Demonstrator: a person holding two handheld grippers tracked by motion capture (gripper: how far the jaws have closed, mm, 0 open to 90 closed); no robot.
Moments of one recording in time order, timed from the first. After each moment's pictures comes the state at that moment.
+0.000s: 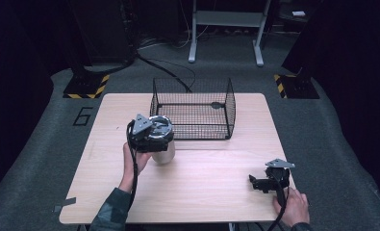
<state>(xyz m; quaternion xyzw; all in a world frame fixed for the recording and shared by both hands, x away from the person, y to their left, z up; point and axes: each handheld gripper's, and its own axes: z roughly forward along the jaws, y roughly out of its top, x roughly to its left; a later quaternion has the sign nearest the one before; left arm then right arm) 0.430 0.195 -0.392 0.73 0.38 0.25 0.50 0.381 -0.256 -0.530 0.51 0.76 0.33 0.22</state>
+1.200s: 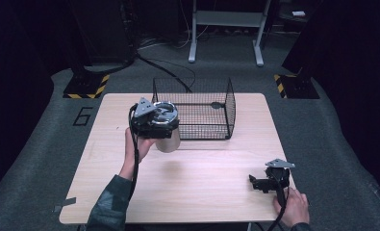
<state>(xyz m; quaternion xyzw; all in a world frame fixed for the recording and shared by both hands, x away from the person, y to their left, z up) 0.443 0.185 -0.340 0.74 0.35 0.24 0.51 0.381 -0.256 -0.530 0.51 0.76 0.33 0.22</state>
